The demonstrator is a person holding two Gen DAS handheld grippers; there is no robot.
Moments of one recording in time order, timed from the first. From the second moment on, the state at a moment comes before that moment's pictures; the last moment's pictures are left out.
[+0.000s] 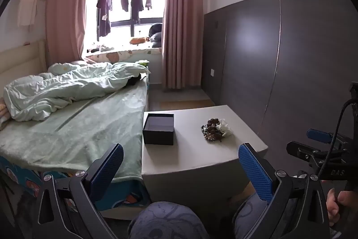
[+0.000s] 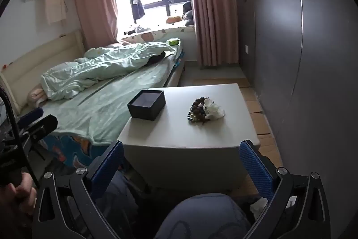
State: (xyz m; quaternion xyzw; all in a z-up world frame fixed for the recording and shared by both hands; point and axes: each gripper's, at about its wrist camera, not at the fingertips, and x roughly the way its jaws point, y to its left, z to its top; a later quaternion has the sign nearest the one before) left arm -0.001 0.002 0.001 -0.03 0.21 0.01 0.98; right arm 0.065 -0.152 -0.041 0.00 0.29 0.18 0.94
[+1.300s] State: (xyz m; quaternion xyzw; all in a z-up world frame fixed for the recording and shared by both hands) left arm -0.009 -0.001 0.007 -0.04 0.22 -0.01 0.97; right arm 0.056 -0.156 -0.029 0.01 0.28 0.17 0.95
